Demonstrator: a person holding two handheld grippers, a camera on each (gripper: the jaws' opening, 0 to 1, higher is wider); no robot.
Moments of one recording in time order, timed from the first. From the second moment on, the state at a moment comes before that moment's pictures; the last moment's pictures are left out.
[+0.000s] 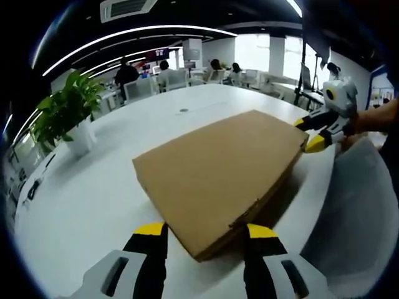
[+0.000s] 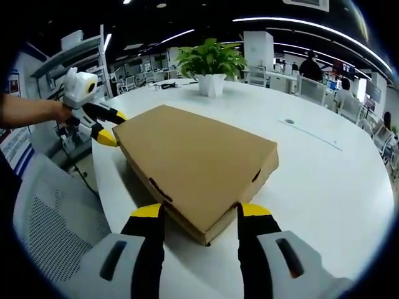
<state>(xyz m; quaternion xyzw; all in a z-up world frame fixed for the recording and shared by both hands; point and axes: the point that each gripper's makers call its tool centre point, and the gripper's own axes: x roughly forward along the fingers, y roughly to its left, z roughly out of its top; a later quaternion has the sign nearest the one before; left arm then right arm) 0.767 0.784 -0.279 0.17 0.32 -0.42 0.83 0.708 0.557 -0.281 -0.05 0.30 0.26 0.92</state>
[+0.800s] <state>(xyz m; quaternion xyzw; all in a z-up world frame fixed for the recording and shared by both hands) 0.750 0.788 -0.285 0.16 0.31 -0.41 0.84 0.693 0.541 -0.283 -0.05 0.29 0.25 0.92</state>
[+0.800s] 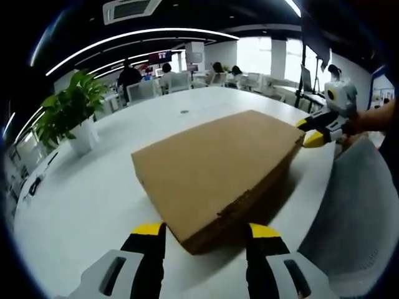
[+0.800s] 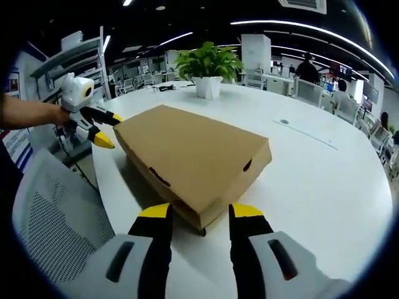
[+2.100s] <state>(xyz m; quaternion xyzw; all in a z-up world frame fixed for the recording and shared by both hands) 0.739 0.791 -0.266 0.15 0.29 -0.40 0.86 0.685 0.550 -0.256 -0.06 0.28 0.28 0.92</state>
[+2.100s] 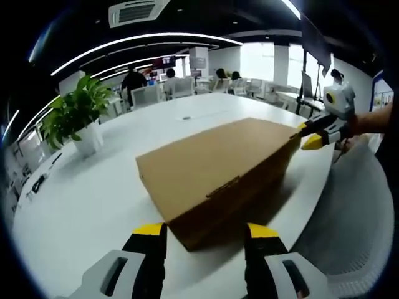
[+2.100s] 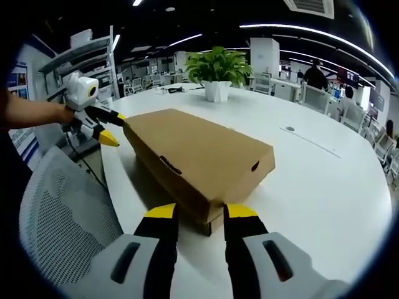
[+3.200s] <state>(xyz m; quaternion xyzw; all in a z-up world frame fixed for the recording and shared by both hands) 0.767 0.800 -0.202 0.14 0.22 -0.38 0.89 0.702 0.543 -0.198 -0.10 0.22 0.28 0.93</state>
